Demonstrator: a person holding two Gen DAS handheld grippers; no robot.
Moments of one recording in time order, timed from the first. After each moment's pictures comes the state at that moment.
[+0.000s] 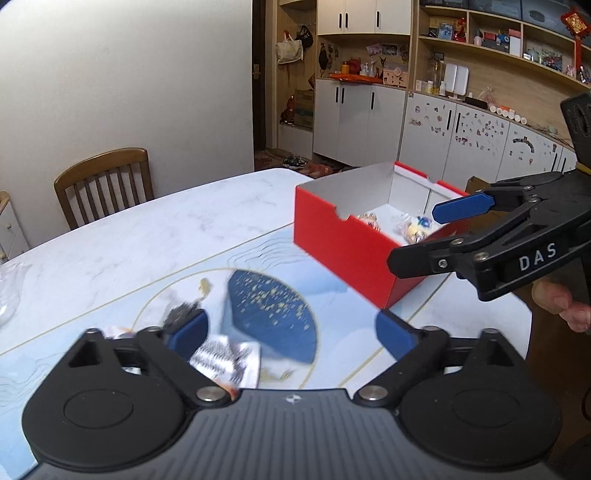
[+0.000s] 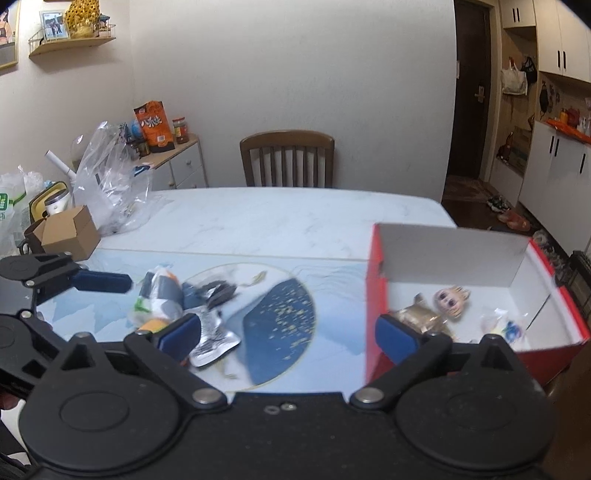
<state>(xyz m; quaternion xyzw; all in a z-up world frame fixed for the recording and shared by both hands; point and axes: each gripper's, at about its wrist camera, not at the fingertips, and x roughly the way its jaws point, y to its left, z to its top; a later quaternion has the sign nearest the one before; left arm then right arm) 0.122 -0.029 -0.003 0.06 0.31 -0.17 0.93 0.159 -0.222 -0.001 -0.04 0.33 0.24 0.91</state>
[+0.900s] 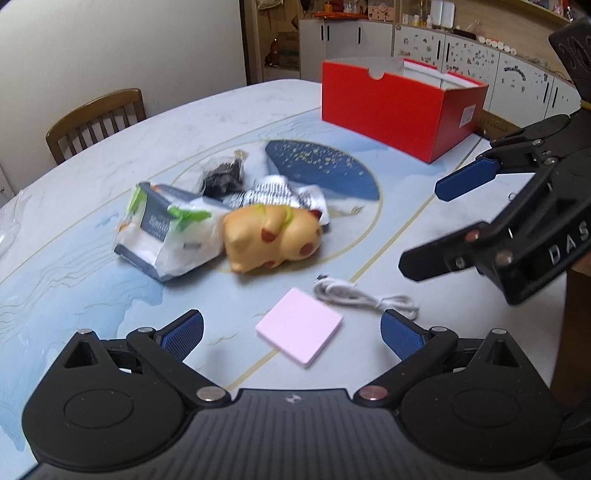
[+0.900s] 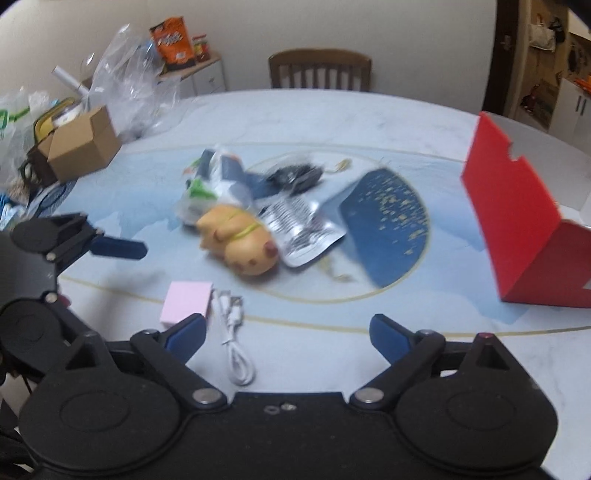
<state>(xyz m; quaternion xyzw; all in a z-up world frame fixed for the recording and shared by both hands) 0.095 0.062 -0.116 0.11 0.39 -0.19 0.89 0.119 -0.110 -0.096 -0.07 0.43 0.24 0.87</state>
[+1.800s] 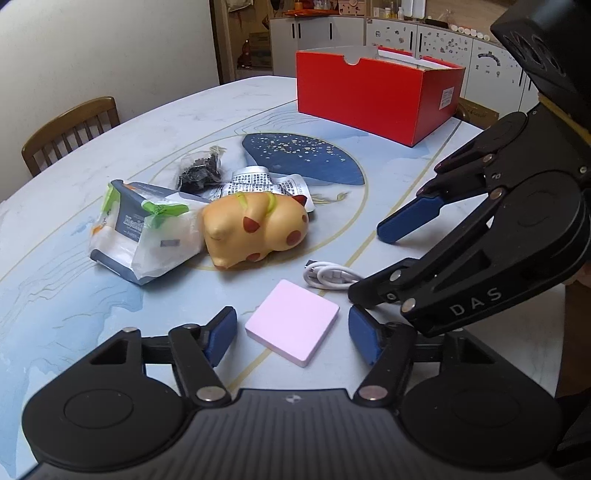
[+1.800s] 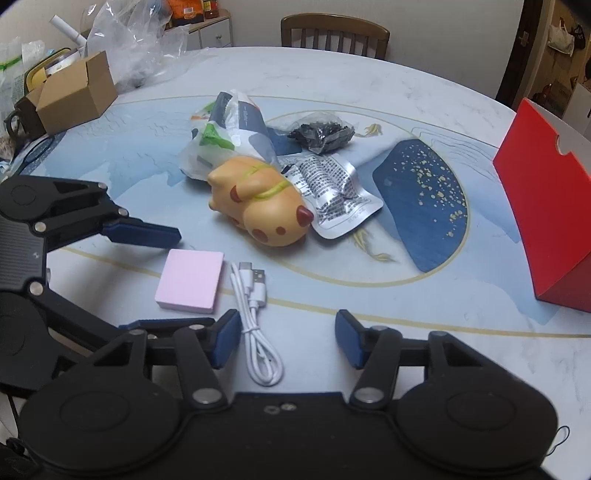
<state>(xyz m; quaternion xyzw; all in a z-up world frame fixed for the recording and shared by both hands) 0.099 0.063 -0.128 0.13 0.38 -0.23 0.89 0.126 -0.071 -0.126 -0.12 0.46 0.23 0.85</state>
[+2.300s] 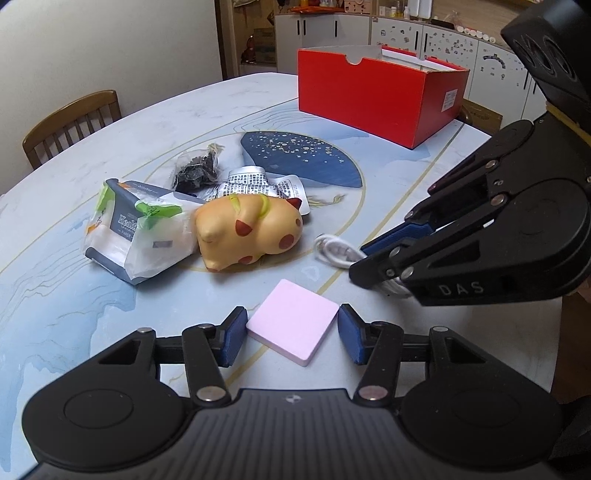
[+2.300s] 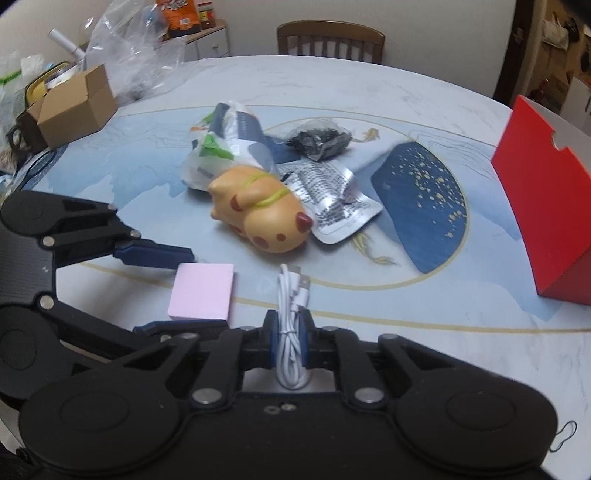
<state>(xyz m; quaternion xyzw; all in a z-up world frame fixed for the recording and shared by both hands) 0.101 0.054 -0.126 0.12 0.39 -0.22 0.88 0.127 -0.077 -0.123 -0.10 0.46 0.23 0.85</state>
